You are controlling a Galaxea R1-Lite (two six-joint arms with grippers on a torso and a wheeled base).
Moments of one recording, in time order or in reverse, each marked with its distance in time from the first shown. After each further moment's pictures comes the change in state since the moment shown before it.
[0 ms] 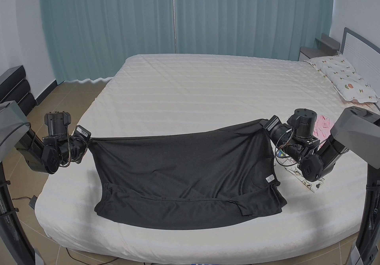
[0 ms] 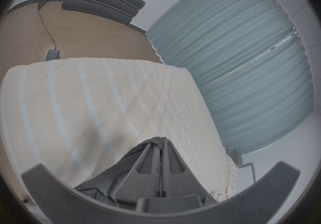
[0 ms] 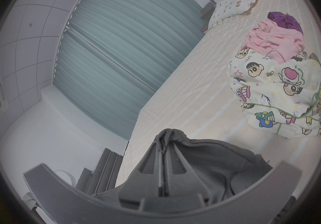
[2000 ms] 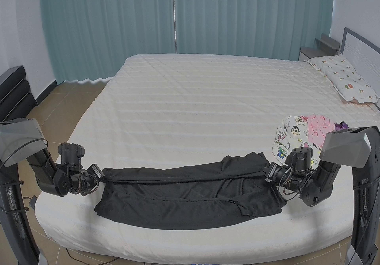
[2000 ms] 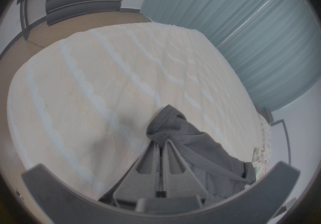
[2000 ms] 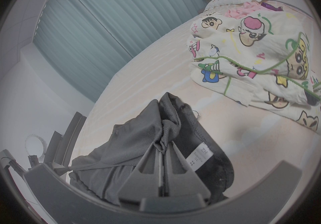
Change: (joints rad) left arm -0.041 0.124 0.201 0.001 -0.034 0.304; right arm -0.065 0.175 0.239 -0.056 0.093 -0.262
